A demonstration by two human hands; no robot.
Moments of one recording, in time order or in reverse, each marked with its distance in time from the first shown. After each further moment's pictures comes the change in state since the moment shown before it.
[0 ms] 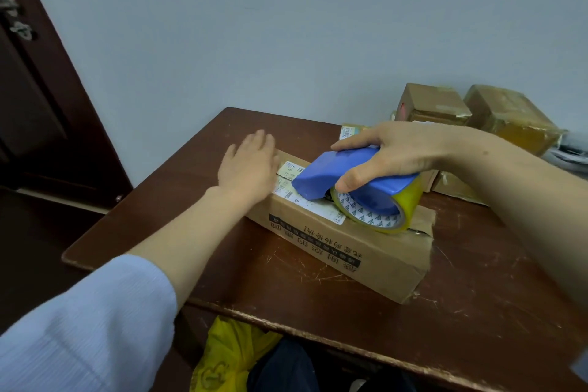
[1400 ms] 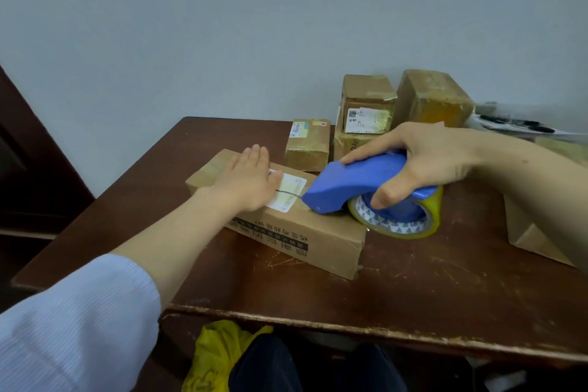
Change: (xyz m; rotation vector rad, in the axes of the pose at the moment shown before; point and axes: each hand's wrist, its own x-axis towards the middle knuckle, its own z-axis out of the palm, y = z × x) left_hand -0.018 0.075 0.002 0.085 -0.305 0.148; right_hand -0.083 0.085 0.008 0.154 0.075 -0.084
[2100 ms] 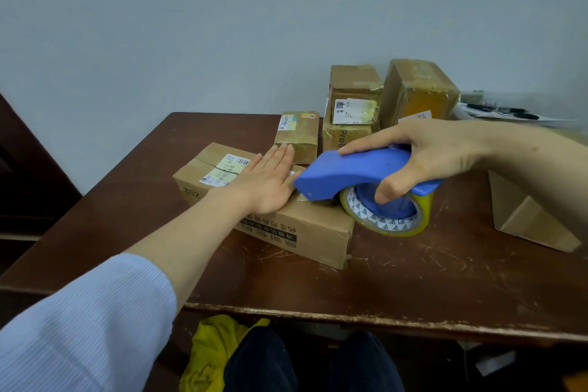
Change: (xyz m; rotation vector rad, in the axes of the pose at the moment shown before) left_hand -0.007 0.033 0.004 -0.029 -0.073 0.230; right_hand -0.013 0.012 -0.001 0.025 -0.068 0.014
